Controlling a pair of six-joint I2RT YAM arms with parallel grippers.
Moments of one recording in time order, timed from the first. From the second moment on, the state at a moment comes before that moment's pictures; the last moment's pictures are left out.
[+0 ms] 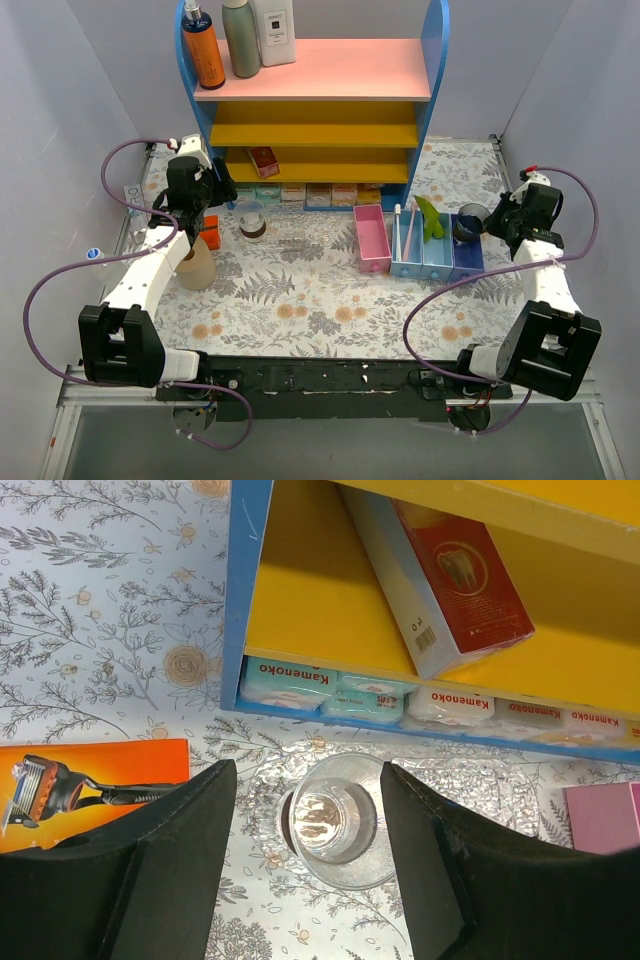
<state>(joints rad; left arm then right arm) -0.11 1.33 1.05 -0.13 -0.04 -0.28 -0.29 1.28 0.87 -0.24 -0.20 0.16</state>
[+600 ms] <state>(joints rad) -0.11 1.33 1.05 -0.13 -0.02 -0.28 -0.29 1.18 0.93 -0.30 -0.26 0.16</state>
